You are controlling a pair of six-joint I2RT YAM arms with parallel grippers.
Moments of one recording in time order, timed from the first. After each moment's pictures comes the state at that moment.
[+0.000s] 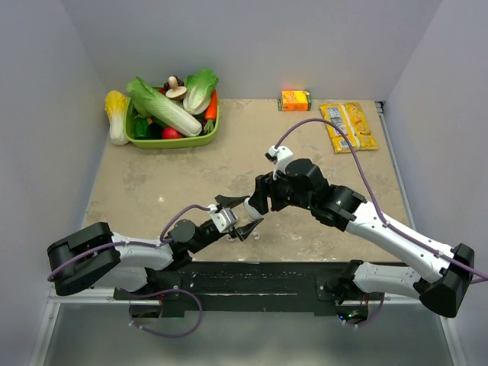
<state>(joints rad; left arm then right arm) -1.07 1.29 0.23 1.27 -0.03 0.14 0.88 1.11 1.02 -0.46 -0.01 0.41</state>
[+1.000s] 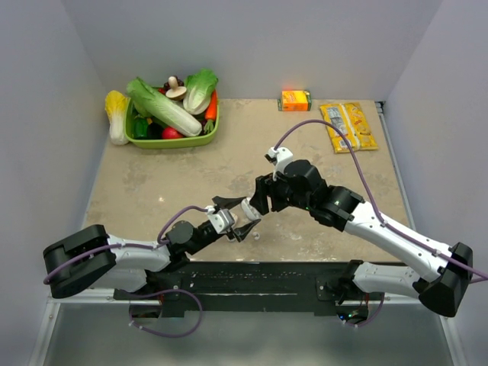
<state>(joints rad) -1.07 1.25 0.20 1.25 -0.04 0.14 0.87 1.12 1.01 -0.46 0.02 0.39</state>
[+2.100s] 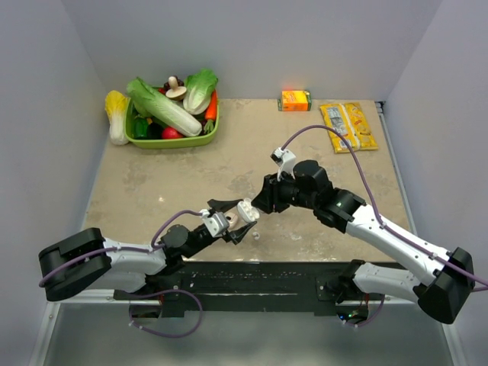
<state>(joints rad) -1.08 1.21 0.15 1.27 -0.06 0.14 0.79 1.09 0.89 -0.31 -0.19 0.45</state>
